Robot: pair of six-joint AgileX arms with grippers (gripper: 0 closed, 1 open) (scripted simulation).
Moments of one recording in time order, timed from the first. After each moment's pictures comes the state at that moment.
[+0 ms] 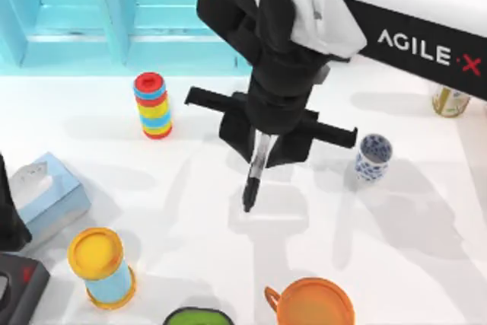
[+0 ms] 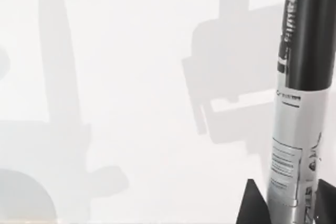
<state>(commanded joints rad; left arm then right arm) 0.00 0.00 0.00 0.00 0.00 0.00 0.75 2.14 1.86 -1.17 -0.04 1.03</state>
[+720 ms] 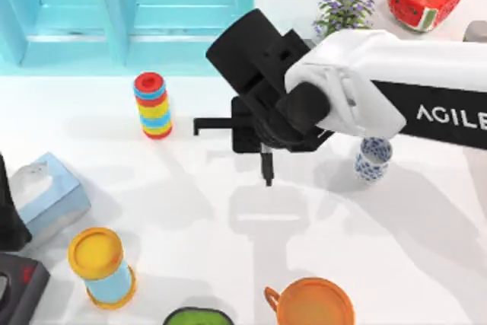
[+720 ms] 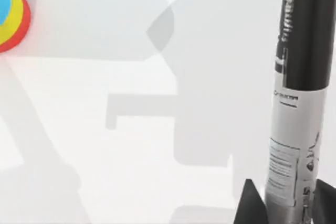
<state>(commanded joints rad) 0.00 0.00 0.00 0.00 0.00 0.00 0.81 1.95 1.43 -0.56 0.32 0.69</state>
